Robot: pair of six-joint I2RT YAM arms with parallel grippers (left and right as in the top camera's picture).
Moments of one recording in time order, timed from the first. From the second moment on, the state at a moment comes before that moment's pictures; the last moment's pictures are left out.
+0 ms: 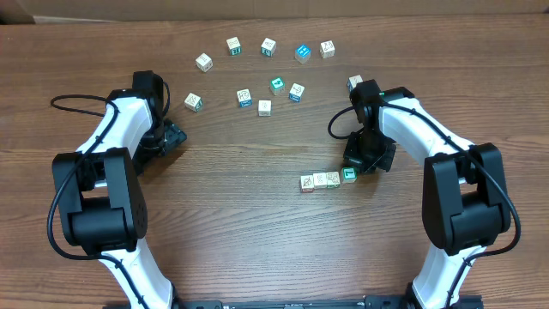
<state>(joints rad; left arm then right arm) 0.08 2.03 1.39 -0.93 -0.23 -0.74 0.24 1.99 1.35 -1.07 -0.03 0.61</state>
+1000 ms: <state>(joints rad) 0.08 2.03 1.39 -0.93 -0.23 -0.74 0.24 1.99 1.35 -1.08 -0.07 0.61</state>
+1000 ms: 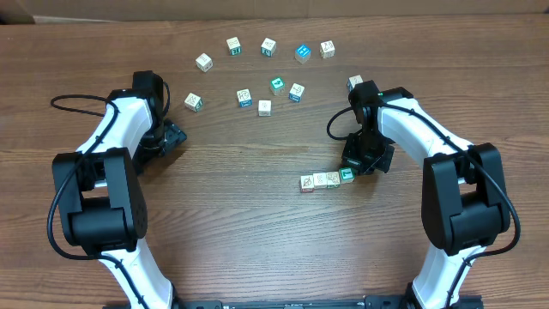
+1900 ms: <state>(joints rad) 0.08 2.03 1.39 -0.93 -0.23 -0.74 0.24 1.99 1.35 -1.10 -0.09 0.62</state>
